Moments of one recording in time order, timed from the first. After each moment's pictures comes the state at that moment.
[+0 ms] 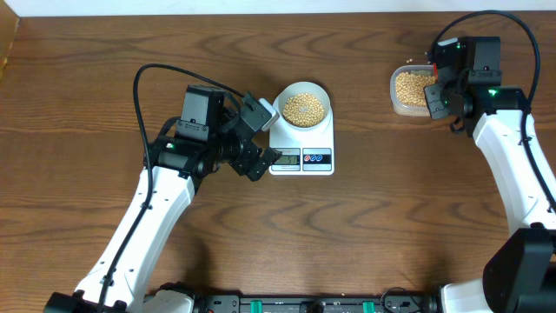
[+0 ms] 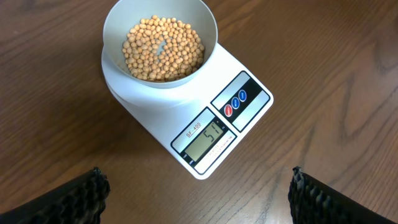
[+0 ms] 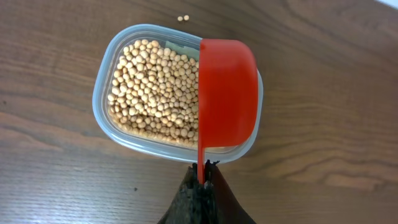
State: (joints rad) left arm -0.26 1.36 1.06 -0.65 0.44 0.43; right arm 0.01 1.64 1.33 -0.63 0.12 -0.29
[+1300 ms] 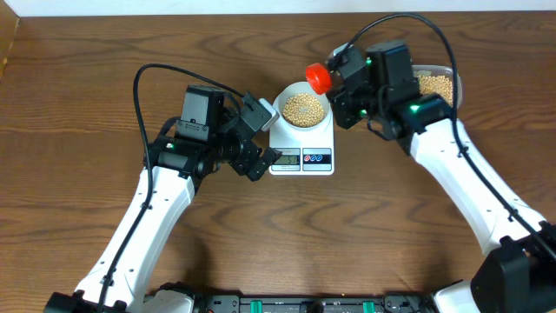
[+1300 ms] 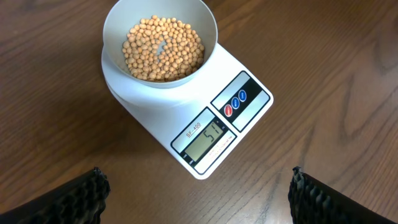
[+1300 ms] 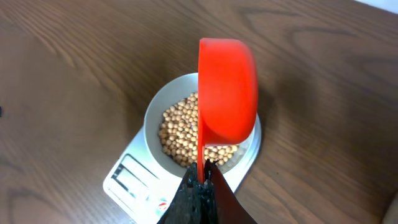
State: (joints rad) left arm -0.26 1.36 1.06 -0.65 0.44 0.43; right arm 0.39 1.64 1.33 -0.48 -0.27 -0.10
